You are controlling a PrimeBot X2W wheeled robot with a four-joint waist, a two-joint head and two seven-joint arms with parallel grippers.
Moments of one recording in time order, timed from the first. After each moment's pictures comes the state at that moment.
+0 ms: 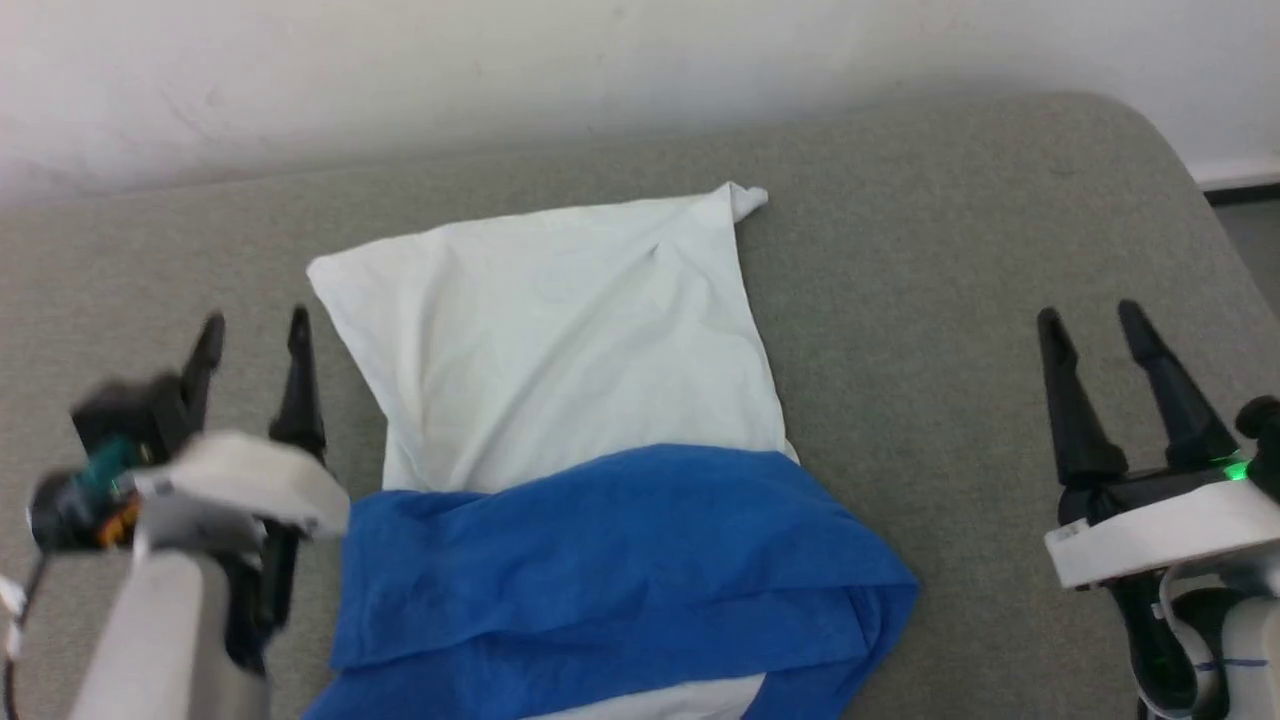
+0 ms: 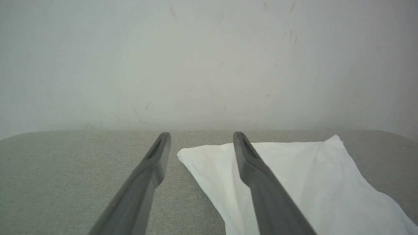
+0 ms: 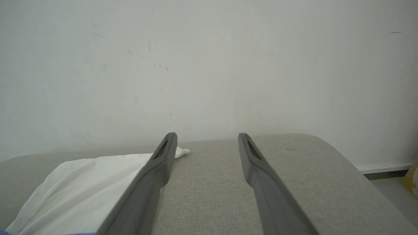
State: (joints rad) left arm -0.21 0.25 -0.01 0.07 -0.30 0.07 -0.04; right arm -0.09 -0.12 -0.03 -0.12 0.31 0.13 -0.03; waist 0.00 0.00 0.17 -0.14
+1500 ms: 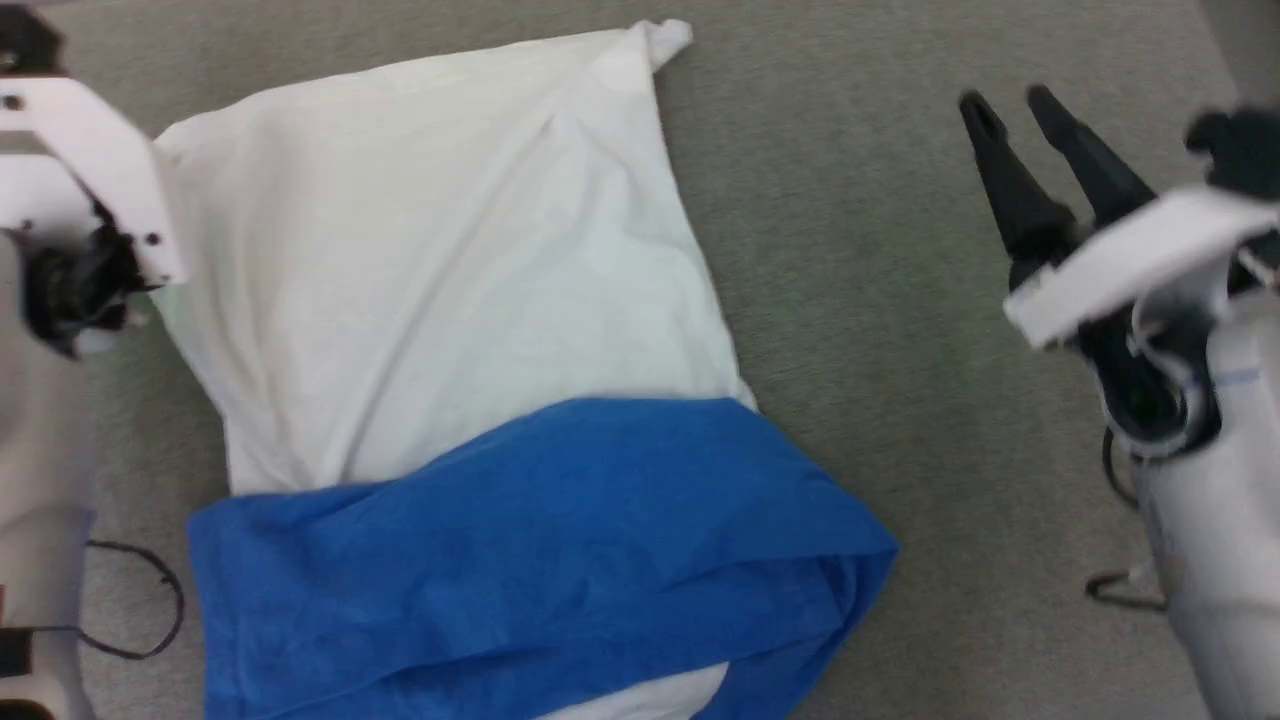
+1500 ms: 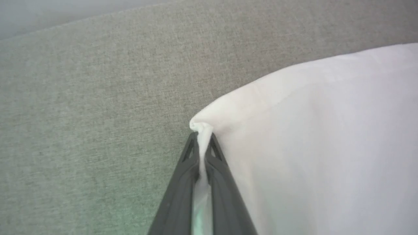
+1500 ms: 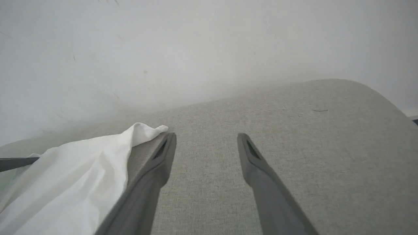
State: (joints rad) left arm -0.85 0.49 -0.11 0.49 -0.38 -0.02 0.78; right arm -0.57 -0.21 0.12 0.21 0.62 0.13 0.10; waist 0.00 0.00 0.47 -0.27
